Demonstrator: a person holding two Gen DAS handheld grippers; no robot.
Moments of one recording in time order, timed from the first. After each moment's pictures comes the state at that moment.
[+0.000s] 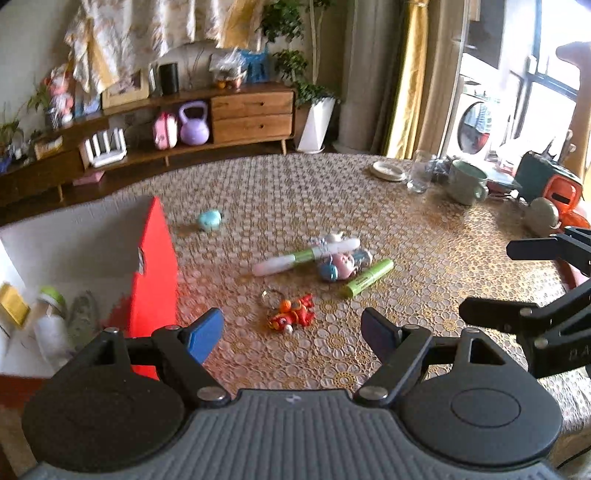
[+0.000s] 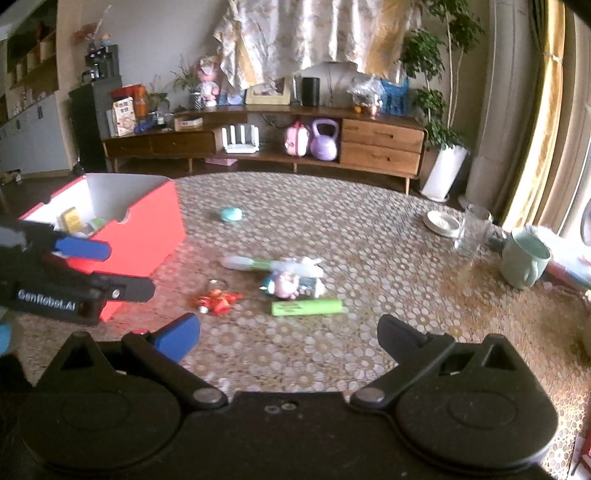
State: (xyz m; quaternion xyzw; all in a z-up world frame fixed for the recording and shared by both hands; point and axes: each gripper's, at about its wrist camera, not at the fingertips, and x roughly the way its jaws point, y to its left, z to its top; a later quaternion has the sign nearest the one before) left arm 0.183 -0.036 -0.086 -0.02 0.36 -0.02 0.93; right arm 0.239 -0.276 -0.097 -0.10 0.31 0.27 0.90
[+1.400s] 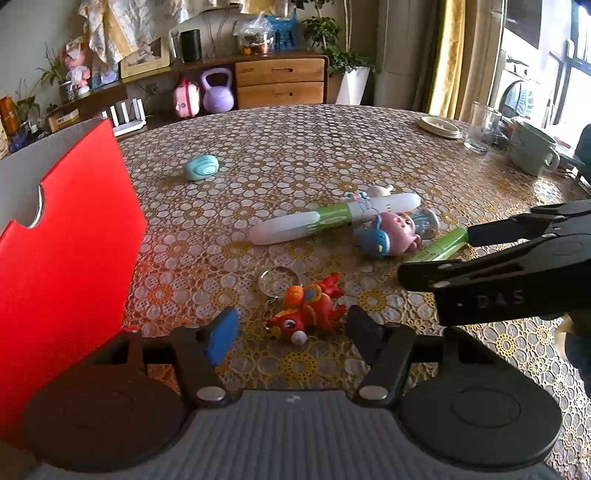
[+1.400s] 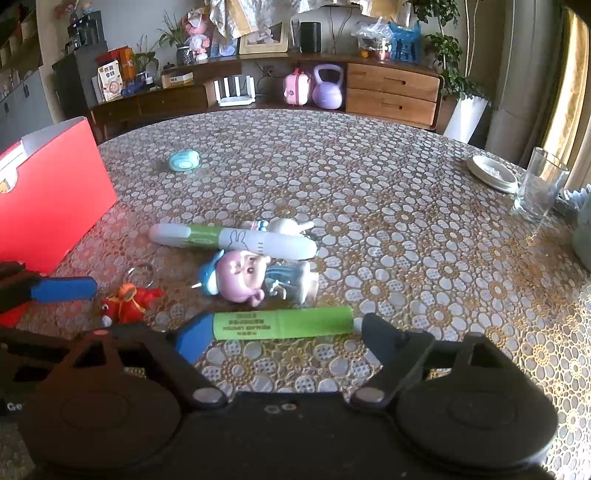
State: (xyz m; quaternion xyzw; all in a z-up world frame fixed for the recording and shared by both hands) left arm 0.260 -0.051 -0.180 0.00 0.39 0.03 0.92; right arm 0.353 -0.230 -0.192 -0.10 0.38 0.28 0.88
